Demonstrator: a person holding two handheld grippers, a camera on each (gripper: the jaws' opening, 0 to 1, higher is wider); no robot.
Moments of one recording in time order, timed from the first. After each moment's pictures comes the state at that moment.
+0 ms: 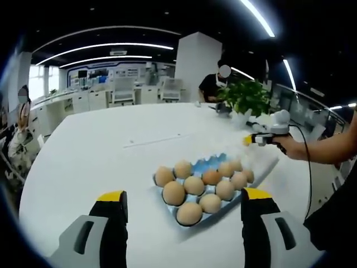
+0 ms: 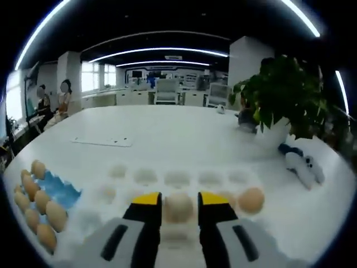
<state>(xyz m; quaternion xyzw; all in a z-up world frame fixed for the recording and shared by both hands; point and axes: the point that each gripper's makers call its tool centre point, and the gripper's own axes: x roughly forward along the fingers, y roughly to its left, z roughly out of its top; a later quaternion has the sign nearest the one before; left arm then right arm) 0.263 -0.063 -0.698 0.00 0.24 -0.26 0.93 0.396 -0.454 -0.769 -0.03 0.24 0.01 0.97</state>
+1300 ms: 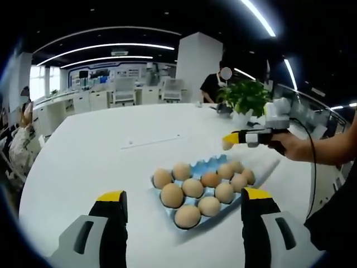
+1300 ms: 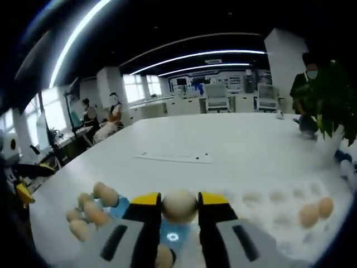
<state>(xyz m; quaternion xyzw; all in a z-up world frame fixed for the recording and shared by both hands) 0.266 -0.067 -0.699 0.00 0.24 -0.26 0.93 0.393 -0.269 -0.725 0.03 0.20 0.23 0.95</state>
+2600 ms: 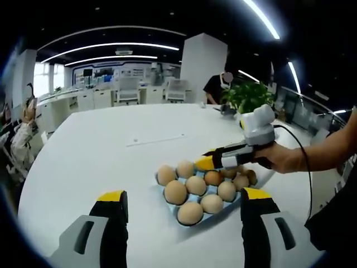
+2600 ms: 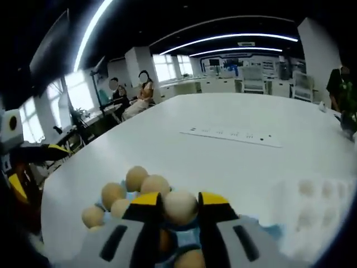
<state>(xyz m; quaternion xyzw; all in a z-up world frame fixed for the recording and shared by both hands) 0.262 -0.060 -0.700 -0.01 0.24 -0.25 0.94 0.380 -0.171 -0.774 0.01 0.27 0.33 0.91</state>
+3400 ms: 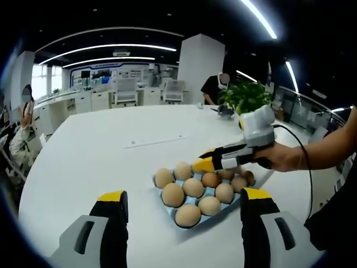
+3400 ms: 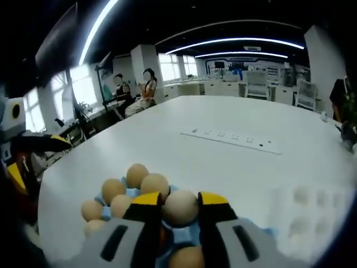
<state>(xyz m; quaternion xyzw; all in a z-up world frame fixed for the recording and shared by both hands) 0.263 -0.065 -0.697 -0.01 0.24 -0.26 0.94 0.376 -0.176 -0.765 -0.01 0.25 0.34 0.90</state>
